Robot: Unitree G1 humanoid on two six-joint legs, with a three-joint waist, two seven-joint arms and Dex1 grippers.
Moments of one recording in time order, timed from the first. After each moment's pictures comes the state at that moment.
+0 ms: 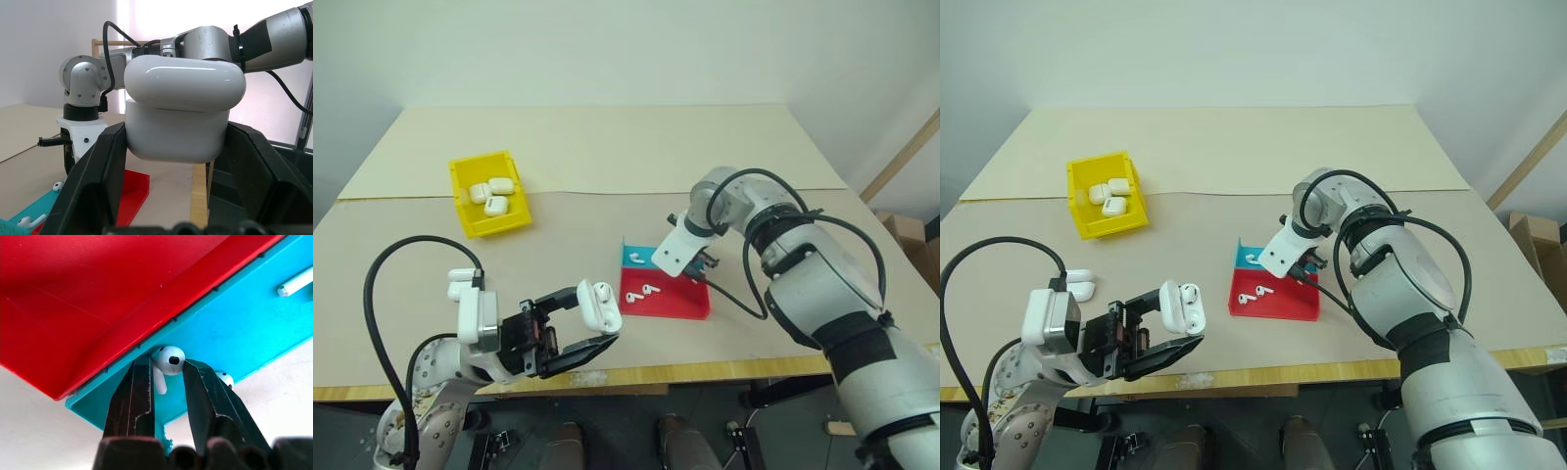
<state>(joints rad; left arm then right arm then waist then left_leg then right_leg) 0.10 0.51 0.10 -0.60 -0.78 0.18 -1.04 -1.43 -0.34 0.72 1.26 -0.66 -0.72 1.29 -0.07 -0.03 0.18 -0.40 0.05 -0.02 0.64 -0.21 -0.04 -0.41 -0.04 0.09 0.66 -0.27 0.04</state>
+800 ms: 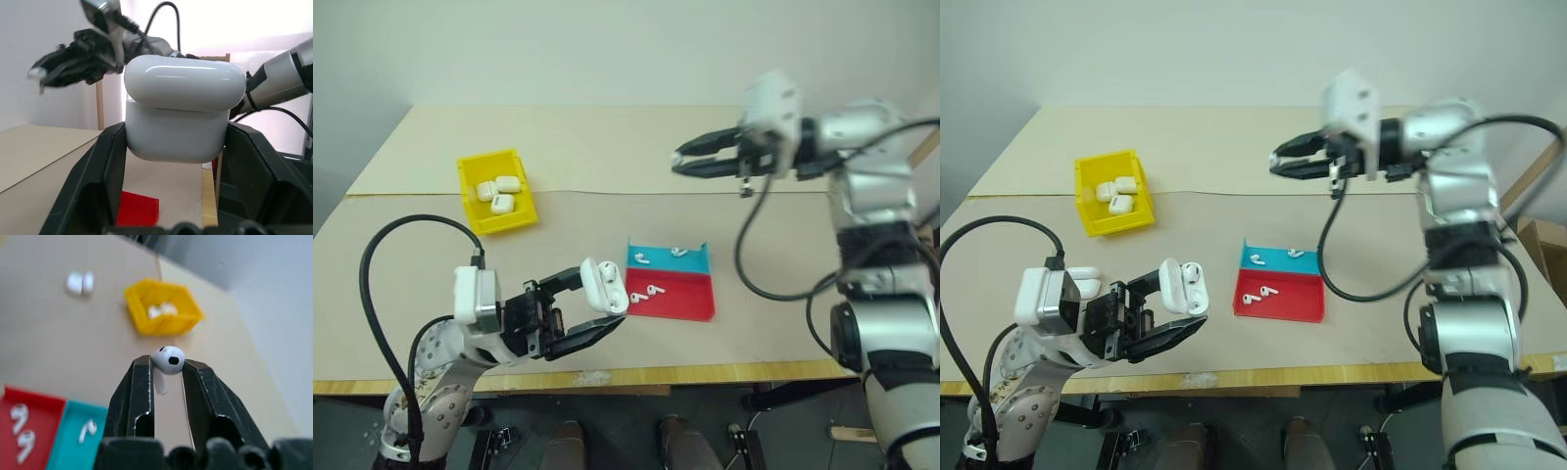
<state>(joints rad) -0.03 0.51 0.09 -0.60 -0.83 0.22 -0.99 -1.02 -0.62 -0.09 0.16 0.28 0.25 1.35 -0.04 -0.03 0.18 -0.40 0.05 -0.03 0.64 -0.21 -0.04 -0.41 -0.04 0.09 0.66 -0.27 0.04</state>
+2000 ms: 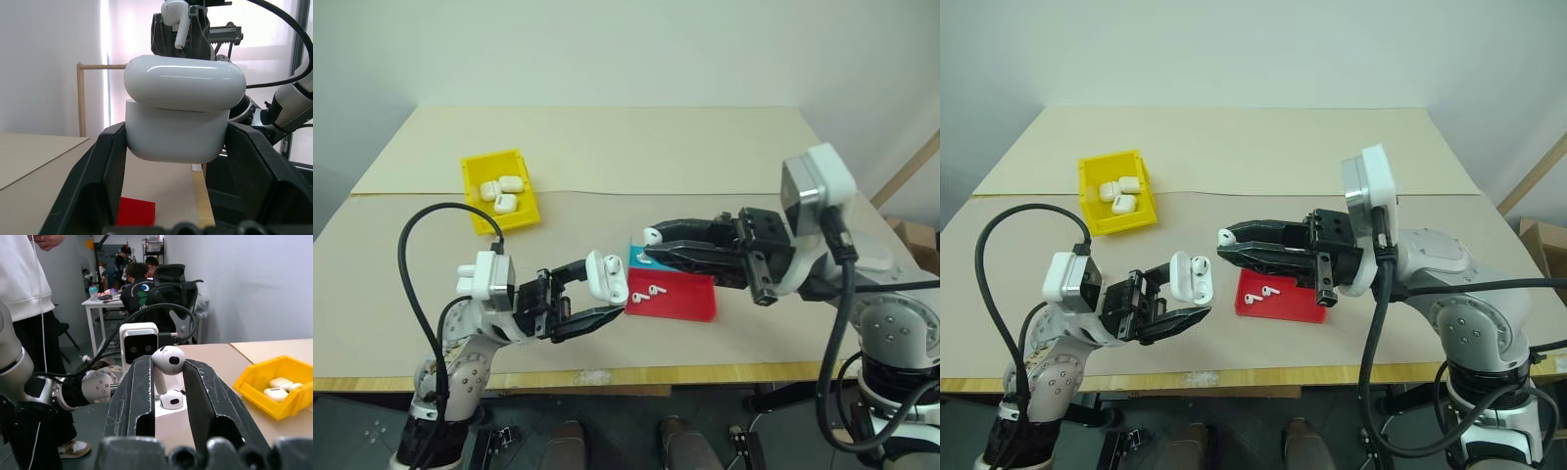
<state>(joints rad) -0.16 0.44 0.05 -0.36 -0.80 0.18 -1.17 -0.60 -0.63 -0.07 -0.56 1.11 0.76 0.80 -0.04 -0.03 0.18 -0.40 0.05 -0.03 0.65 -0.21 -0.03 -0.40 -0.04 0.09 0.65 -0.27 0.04</state>
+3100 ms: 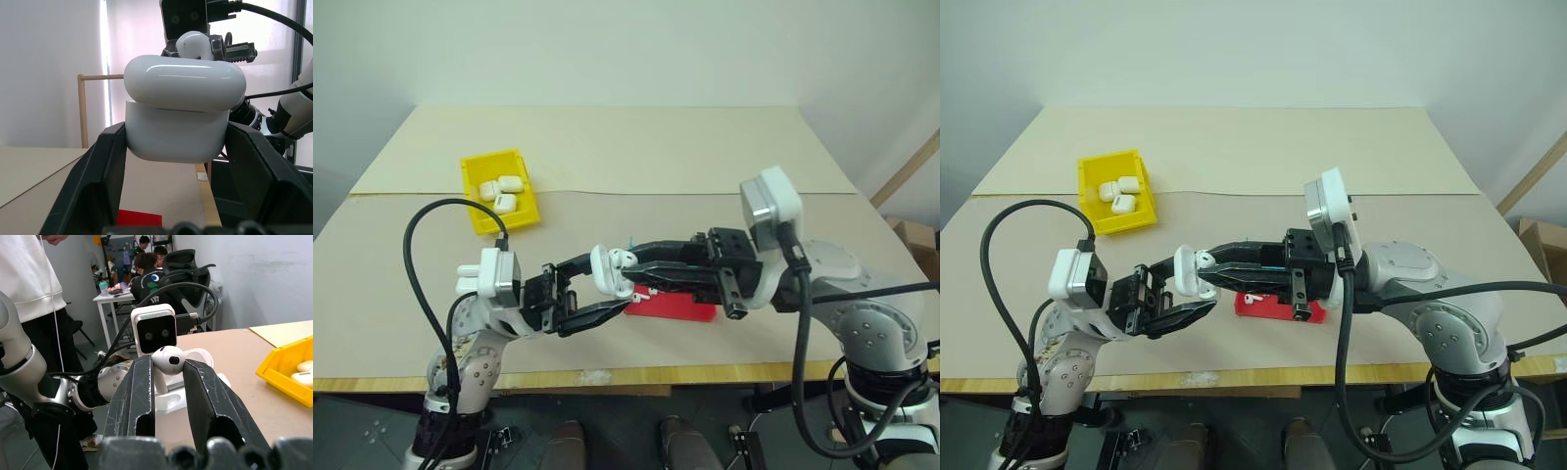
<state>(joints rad) -0.19 0.38 0.05 -0.34 -0.77 0.15 -1.18 -0.58 -0.61 0.02 -0.58 1.10 0.77 0.77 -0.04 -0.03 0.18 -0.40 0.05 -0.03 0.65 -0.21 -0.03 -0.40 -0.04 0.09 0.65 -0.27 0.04</state>
